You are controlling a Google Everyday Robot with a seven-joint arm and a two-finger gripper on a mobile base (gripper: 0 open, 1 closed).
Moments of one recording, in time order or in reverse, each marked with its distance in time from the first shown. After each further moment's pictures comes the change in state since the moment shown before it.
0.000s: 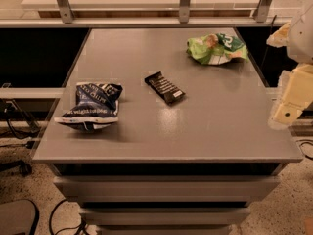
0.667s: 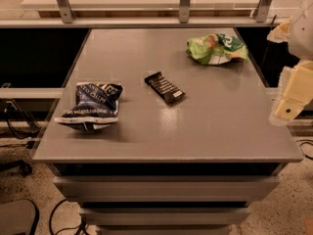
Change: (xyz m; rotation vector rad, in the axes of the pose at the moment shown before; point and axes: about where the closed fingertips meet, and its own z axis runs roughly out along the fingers) arm -0.001 -0.006 -0.004 0.019 -0.011 -0.015
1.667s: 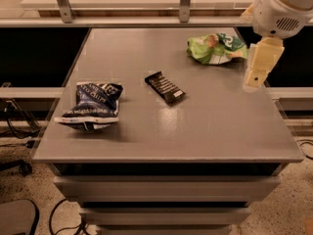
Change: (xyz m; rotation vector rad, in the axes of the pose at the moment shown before) arm -0.027 -0.083 0.039 0.048 0.012 -0.105
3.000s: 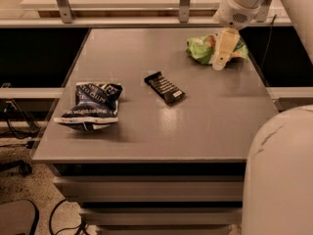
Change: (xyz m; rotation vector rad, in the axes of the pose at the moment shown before) arm -0.030 -0.118 0.109 -0.068 -0.080 -0.005
